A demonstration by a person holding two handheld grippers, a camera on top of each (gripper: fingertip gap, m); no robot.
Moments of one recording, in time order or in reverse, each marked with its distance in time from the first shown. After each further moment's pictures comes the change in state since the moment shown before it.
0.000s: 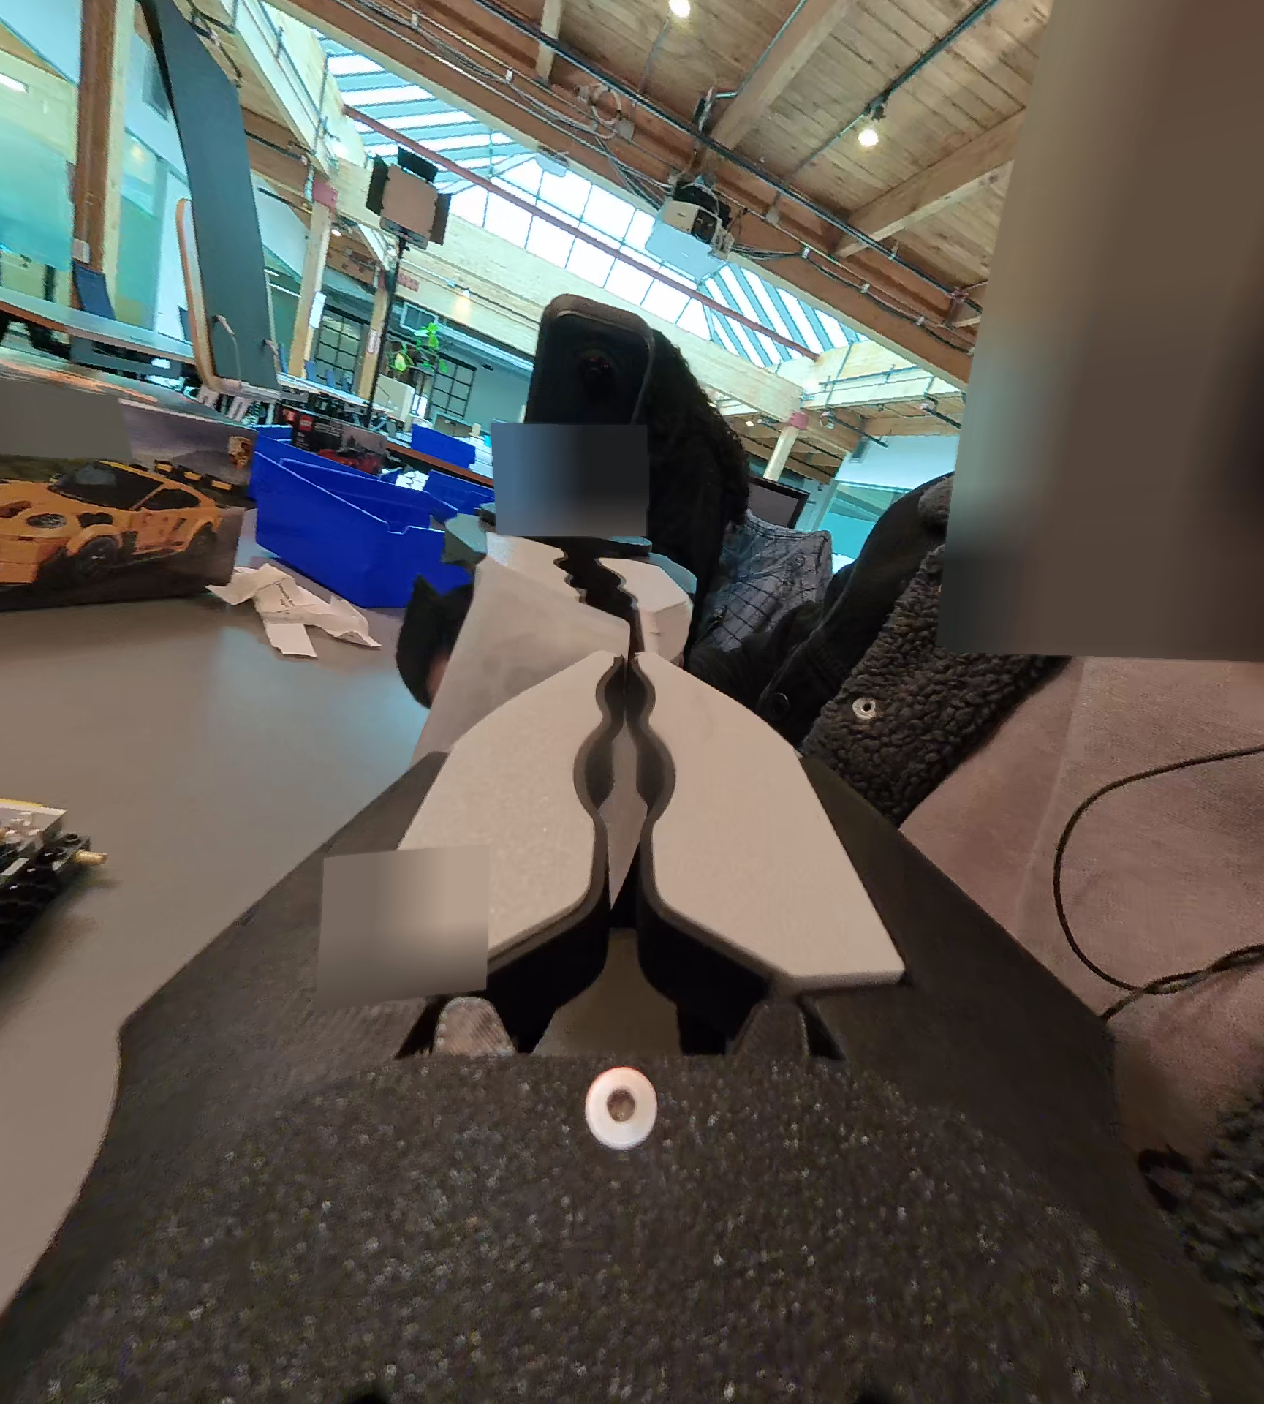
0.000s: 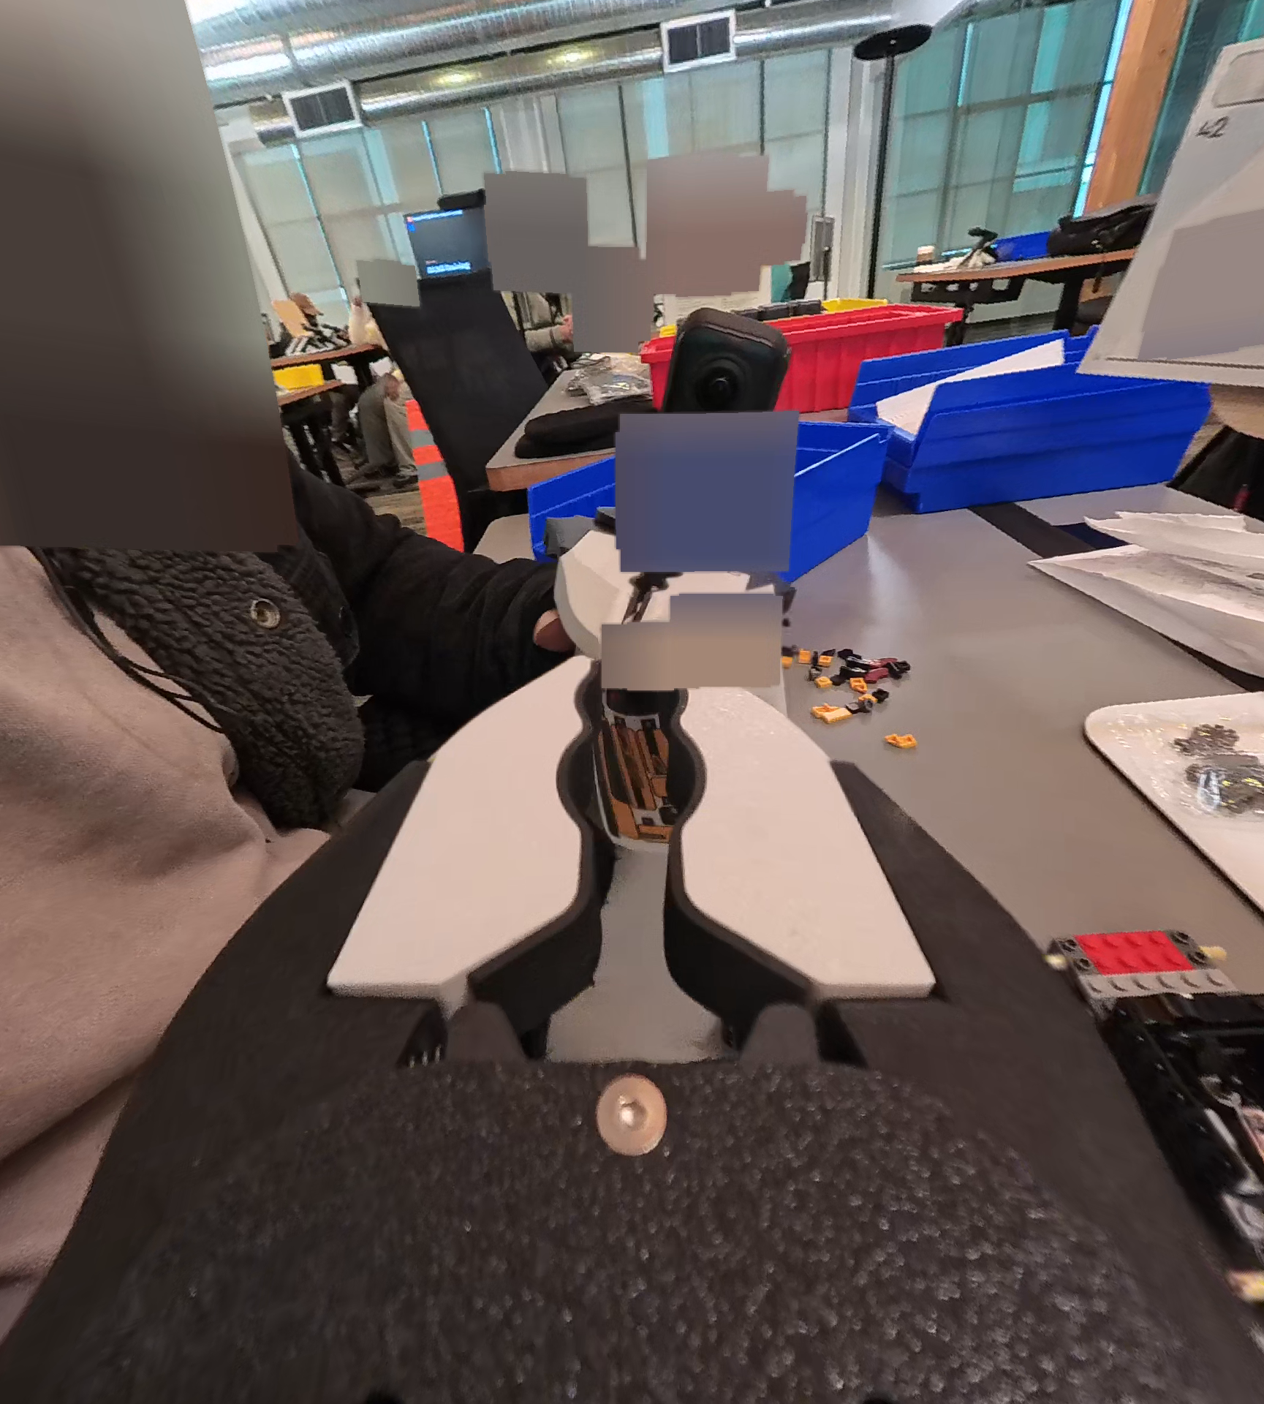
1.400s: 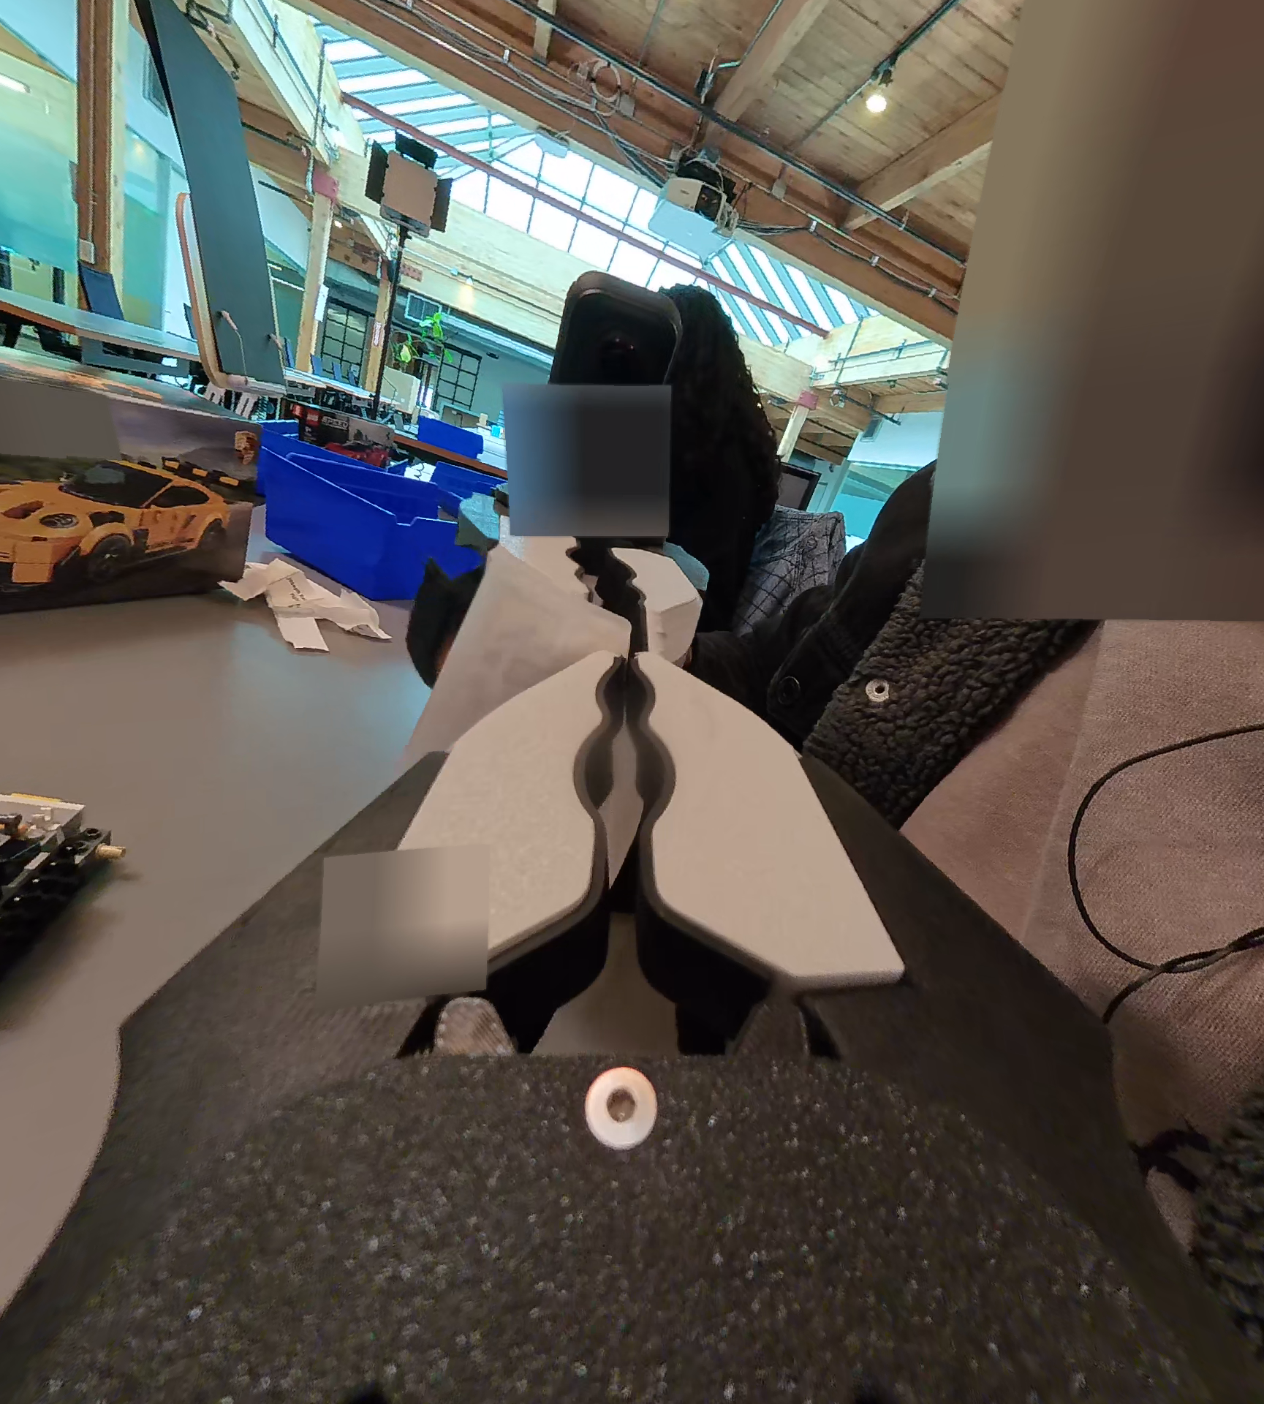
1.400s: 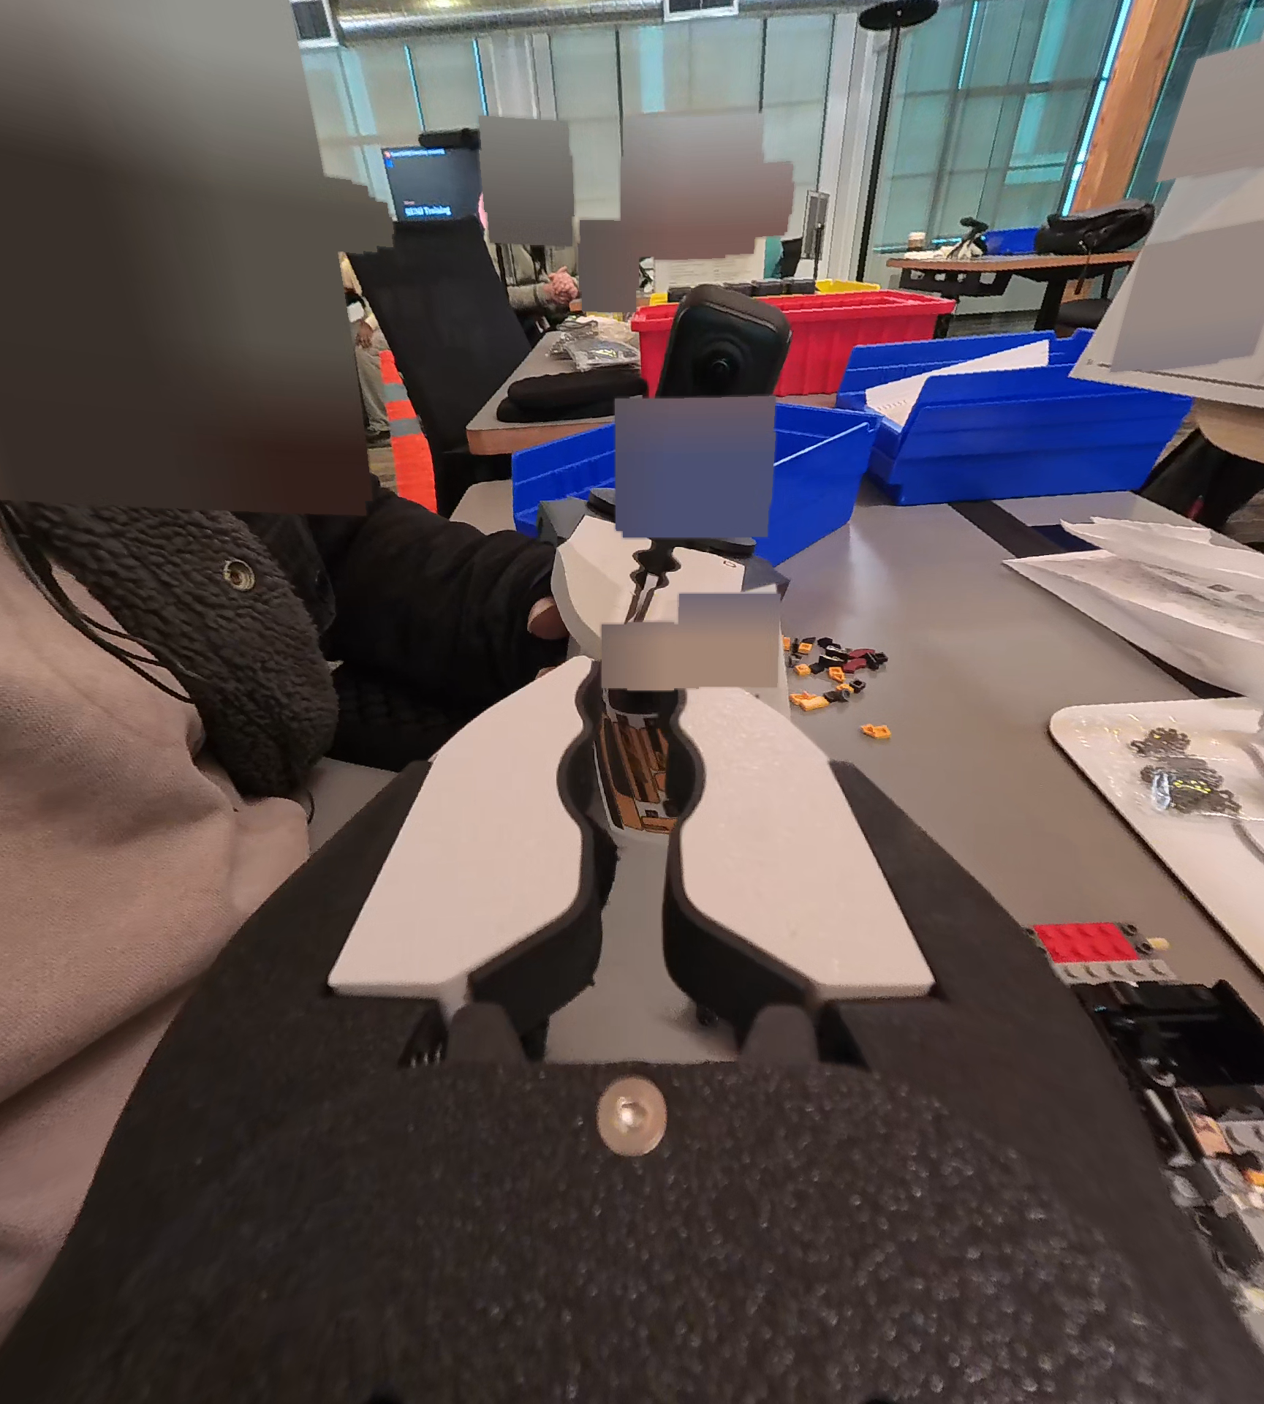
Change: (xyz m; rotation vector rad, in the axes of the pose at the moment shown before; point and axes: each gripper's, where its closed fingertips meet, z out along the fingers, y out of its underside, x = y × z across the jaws) left arm -0.001 0.005 -0.001 -0.021 -0.008 0.029; right arm -0.002 0.004 -0.001 -0.042 0.022 -0.067
